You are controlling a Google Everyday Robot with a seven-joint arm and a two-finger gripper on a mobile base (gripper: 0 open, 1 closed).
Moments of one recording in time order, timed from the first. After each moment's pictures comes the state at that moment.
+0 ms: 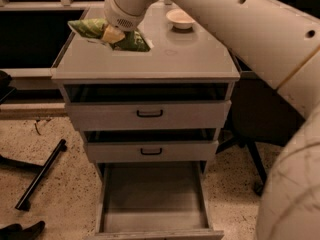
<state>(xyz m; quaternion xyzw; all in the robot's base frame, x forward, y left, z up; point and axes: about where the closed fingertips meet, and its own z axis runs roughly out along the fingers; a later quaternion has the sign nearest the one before) 0.684 0.129 0.968 -0.71 0.59 -0.01 0.38</state>
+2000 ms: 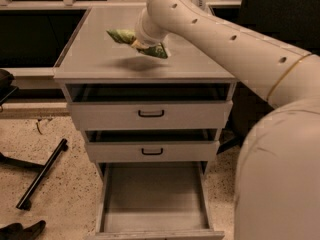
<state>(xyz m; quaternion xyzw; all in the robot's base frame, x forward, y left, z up) 0.795 0.066 0.897 -0.65 0.61 -0.10 0.43</state>
